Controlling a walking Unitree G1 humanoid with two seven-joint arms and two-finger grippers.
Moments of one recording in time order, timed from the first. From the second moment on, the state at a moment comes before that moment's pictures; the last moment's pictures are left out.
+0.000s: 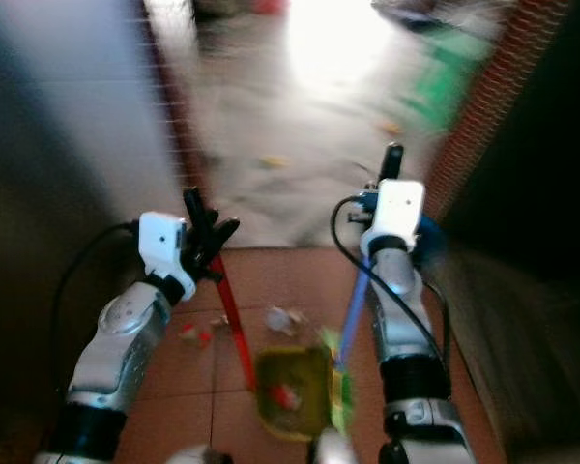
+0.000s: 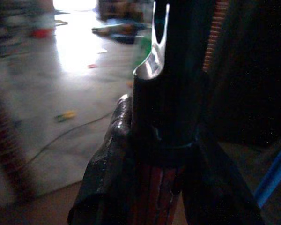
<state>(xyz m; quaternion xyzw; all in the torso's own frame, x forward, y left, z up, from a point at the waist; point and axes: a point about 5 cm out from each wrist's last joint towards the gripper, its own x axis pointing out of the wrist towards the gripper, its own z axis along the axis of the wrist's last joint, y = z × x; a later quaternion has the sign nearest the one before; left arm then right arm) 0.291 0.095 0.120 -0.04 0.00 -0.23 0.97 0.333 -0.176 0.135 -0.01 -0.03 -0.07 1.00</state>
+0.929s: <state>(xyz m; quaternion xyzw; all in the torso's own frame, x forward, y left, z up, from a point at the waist) 0.290 0.103 0.120 -0.05 -0.01 -0.19 0.98 0.336 -0.177 0.137 -0.03 -0.04 -0.06 1.00</state>
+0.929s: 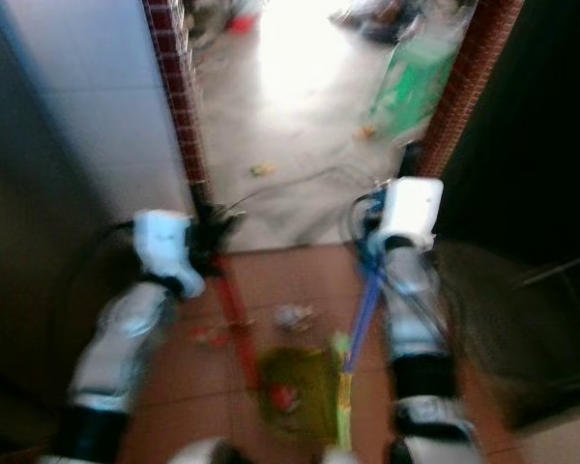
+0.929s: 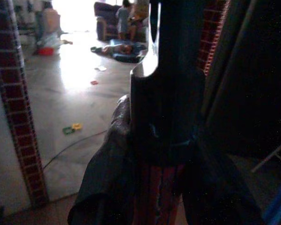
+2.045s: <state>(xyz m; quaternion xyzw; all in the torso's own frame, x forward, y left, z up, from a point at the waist) 0.299 0.105 0.143 -0.09 -0.06 -0.14 0.98 0.330 -0.171 0.137 -0.13 -0.06 -0.02 0.99</state>
